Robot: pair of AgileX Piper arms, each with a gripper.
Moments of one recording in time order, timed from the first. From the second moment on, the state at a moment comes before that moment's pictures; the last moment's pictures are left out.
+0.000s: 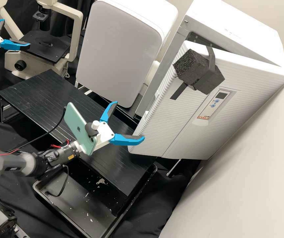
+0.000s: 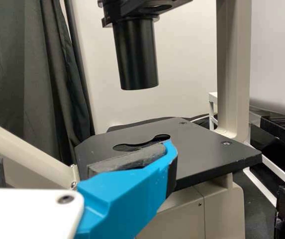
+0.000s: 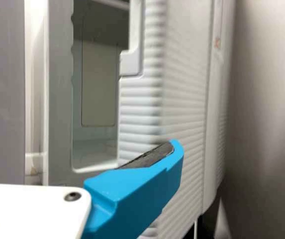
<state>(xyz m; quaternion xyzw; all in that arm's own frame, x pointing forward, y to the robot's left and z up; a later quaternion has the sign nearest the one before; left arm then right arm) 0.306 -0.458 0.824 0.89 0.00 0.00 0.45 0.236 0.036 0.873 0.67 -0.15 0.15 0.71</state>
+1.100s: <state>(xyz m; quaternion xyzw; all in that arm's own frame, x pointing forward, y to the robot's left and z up) 0.306 -0.458 0.824 0.89 0.00 0.00 0.45 0.305 0.062 0.849 0.71 -0.05 0.16 0.69</state>
